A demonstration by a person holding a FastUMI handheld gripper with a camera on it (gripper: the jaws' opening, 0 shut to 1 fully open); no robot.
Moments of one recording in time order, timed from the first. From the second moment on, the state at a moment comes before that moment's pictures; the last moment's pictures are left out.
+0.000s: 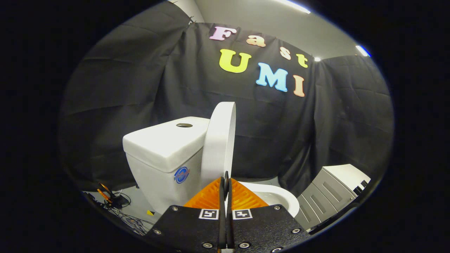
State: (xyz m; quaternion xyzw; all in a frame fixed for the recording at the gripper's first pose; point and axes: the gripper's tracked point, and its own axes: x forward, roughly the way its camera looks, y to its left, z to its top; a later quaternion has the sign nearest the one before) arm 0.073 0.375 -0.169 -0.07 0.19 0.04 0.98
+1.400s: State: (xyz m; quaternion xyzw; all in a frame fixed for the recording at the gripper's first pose) arm 0.075 0.277 -0.063 0.07 0.09 0.12 0.99
